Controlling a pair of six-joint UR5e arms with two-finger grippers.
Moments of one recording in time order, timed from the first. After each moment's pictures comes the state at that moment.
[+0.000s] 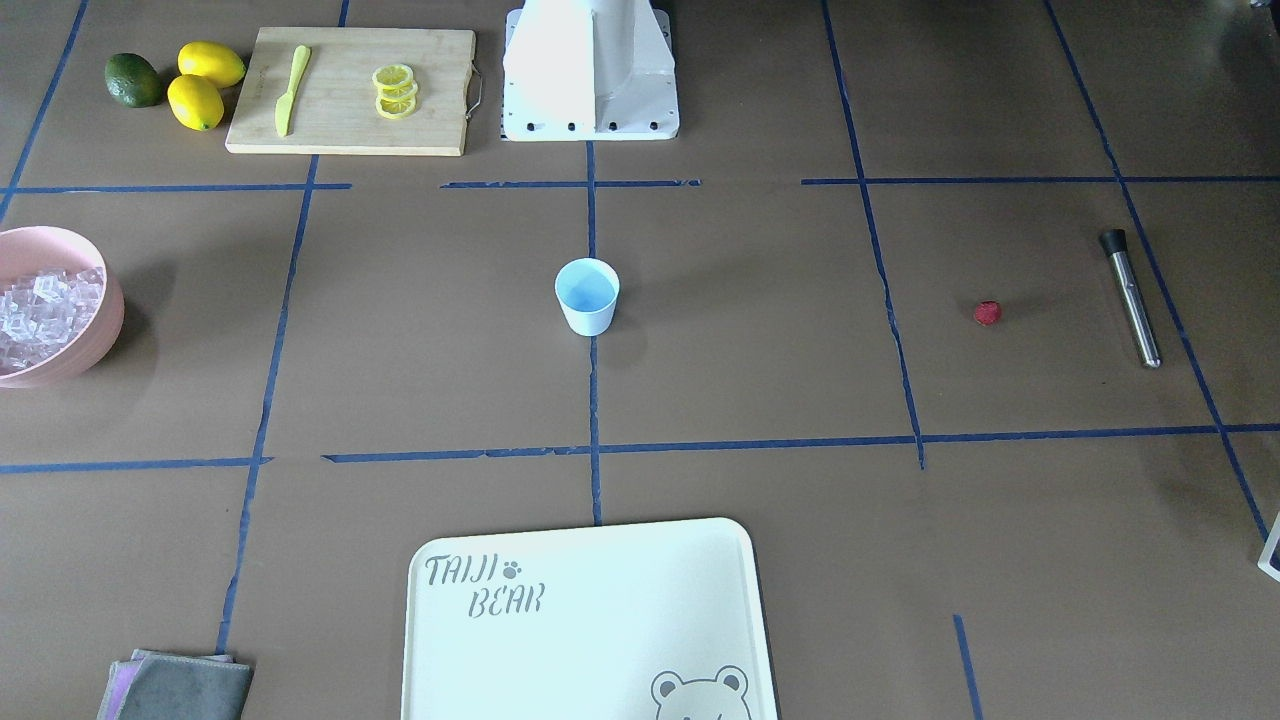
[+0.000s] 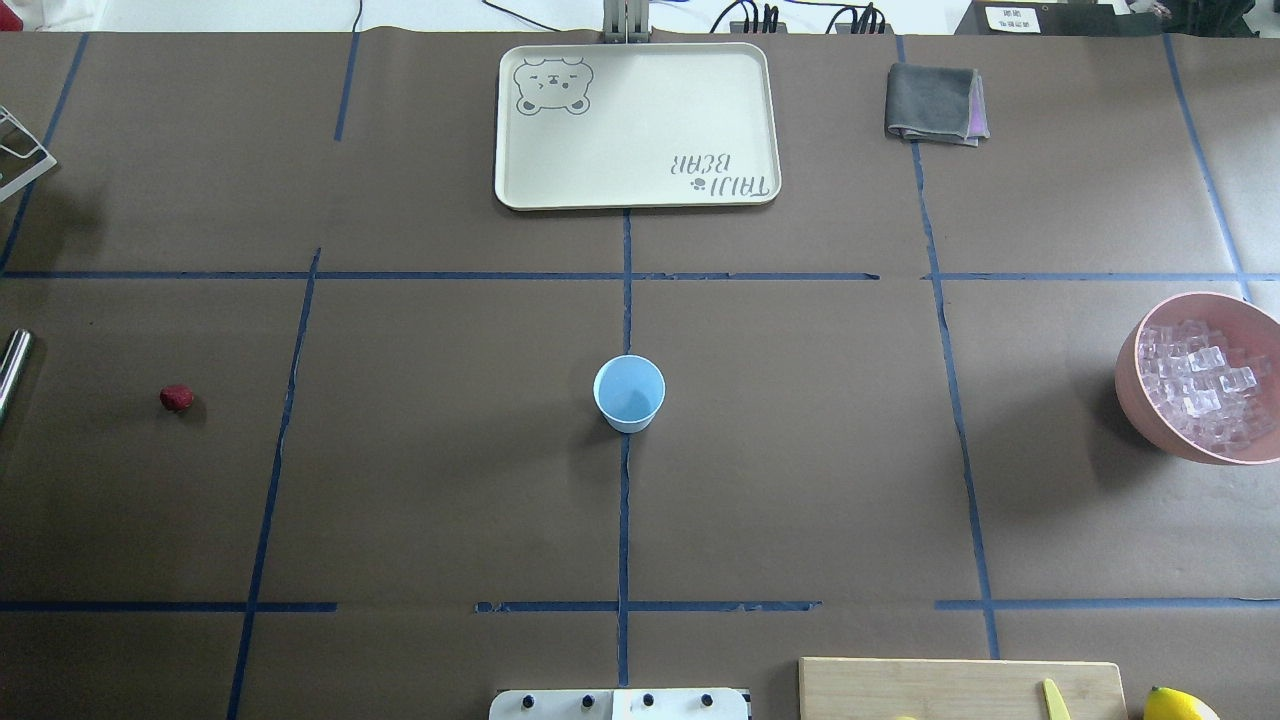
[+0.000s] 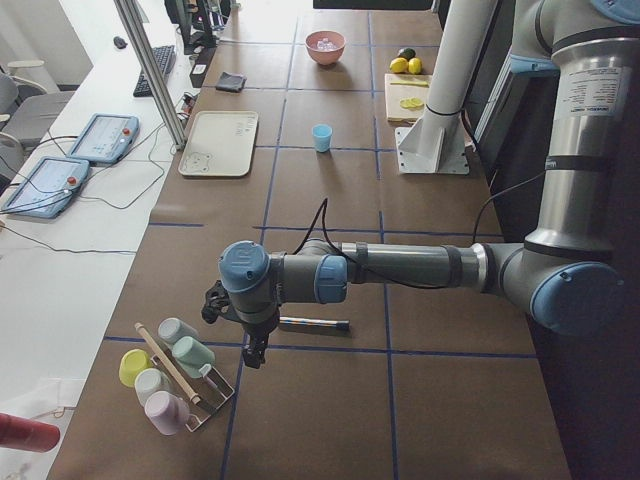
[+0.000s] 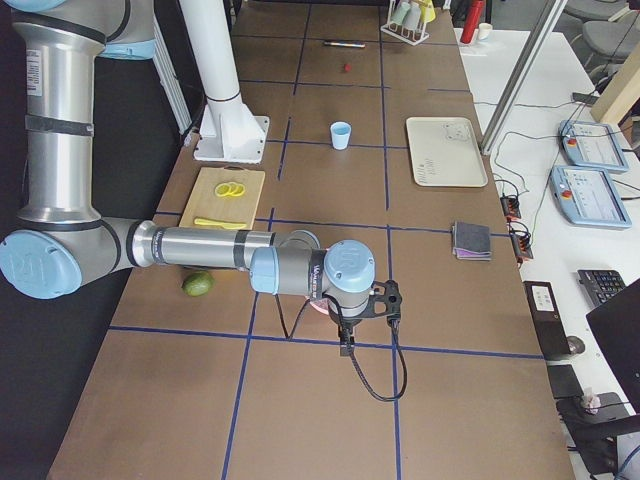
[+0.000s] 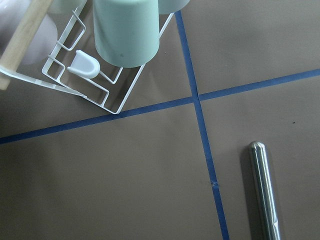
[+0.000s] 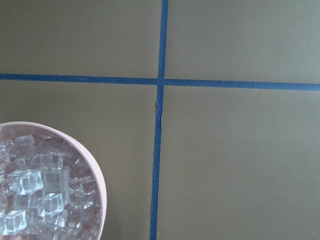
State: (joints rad) left arm -1.60 -1.61 -1.55 -1.54 -2.33 0.24; right arm 1.63 -1.67 1.68 -1.58 2.39 -0.08
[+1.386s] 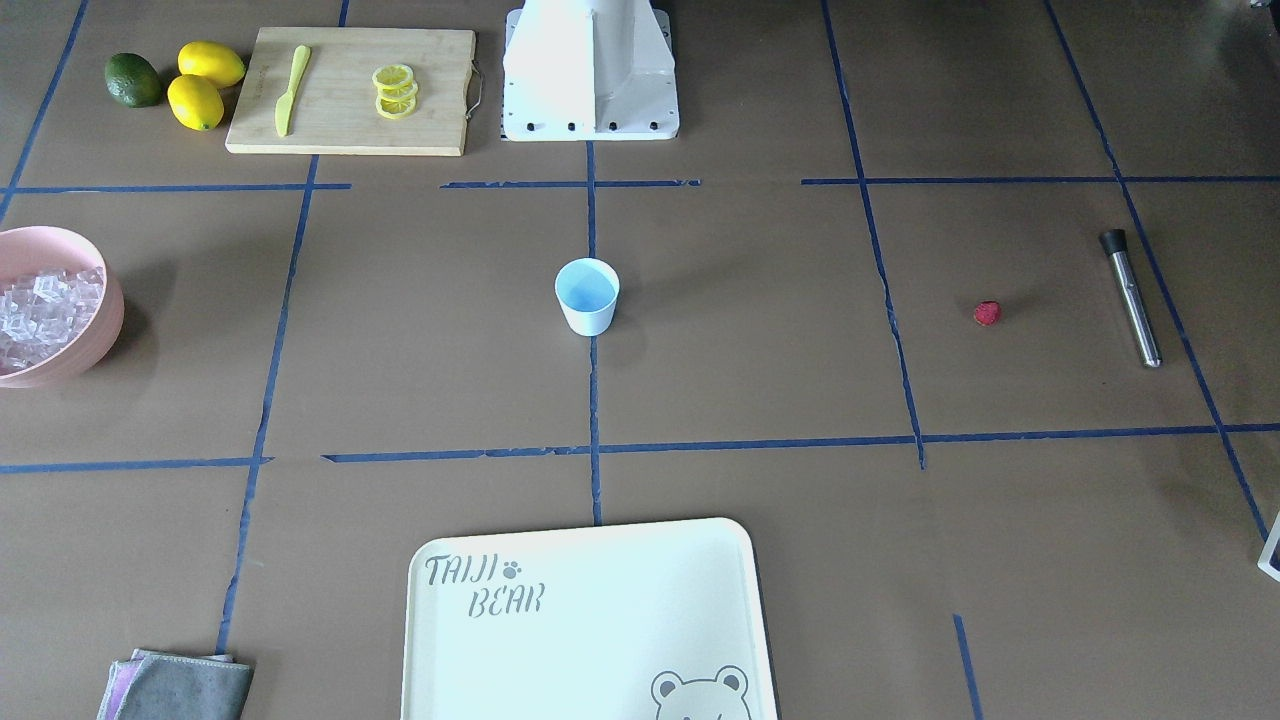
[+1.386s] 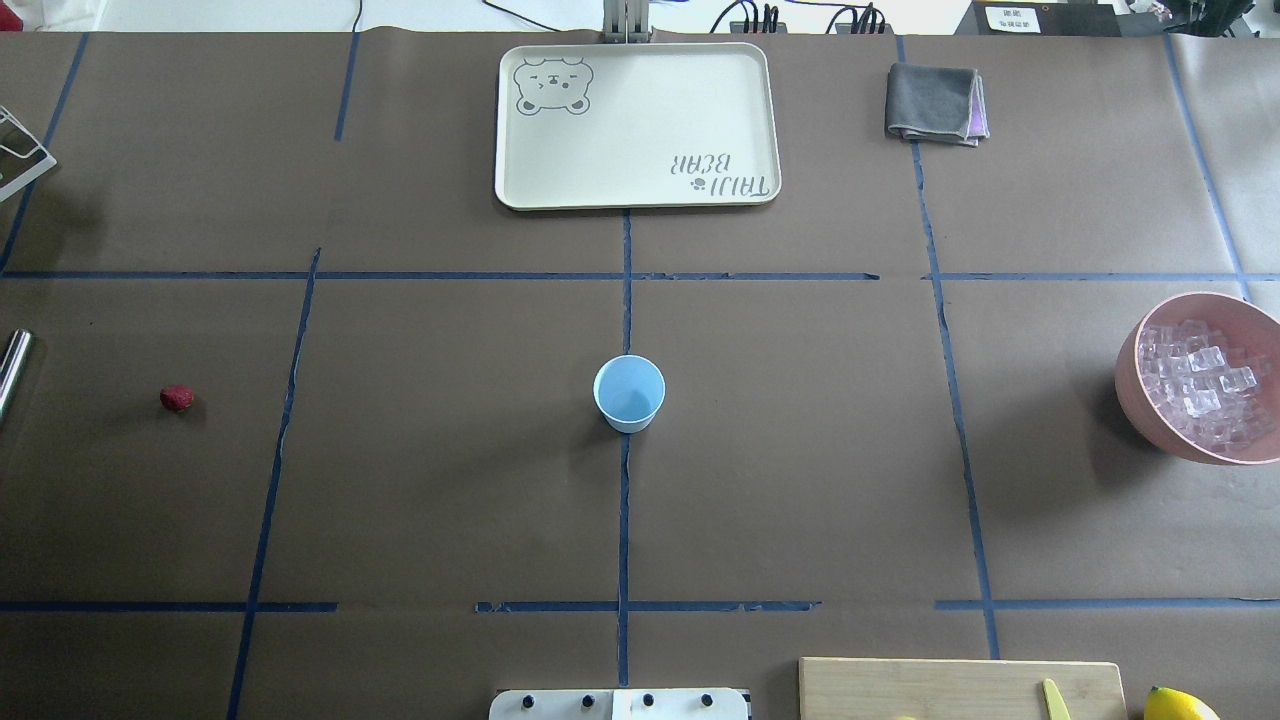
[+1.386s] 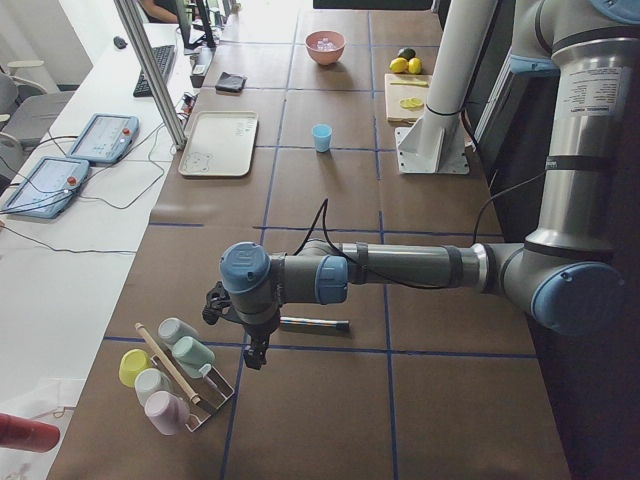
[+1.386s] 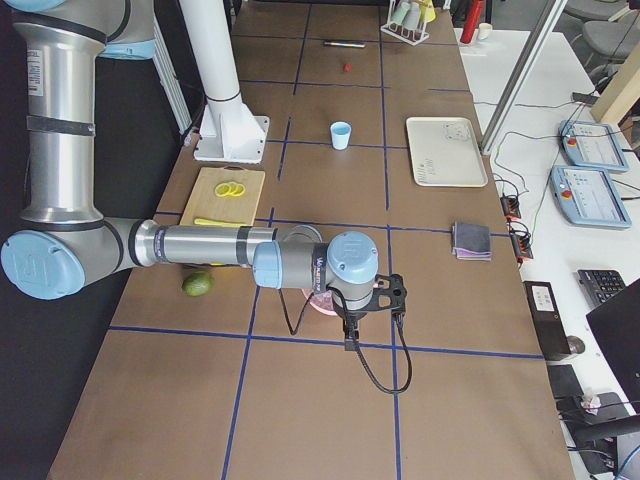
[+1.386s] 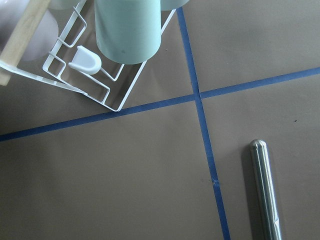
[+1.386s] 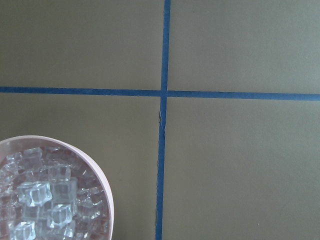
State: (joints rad) left arm -1.60 -1.61 -1.55 -1.54 -2.33 0.24; right arm 1.63 -1.66 1.70 -1.57 2.39 -0.04
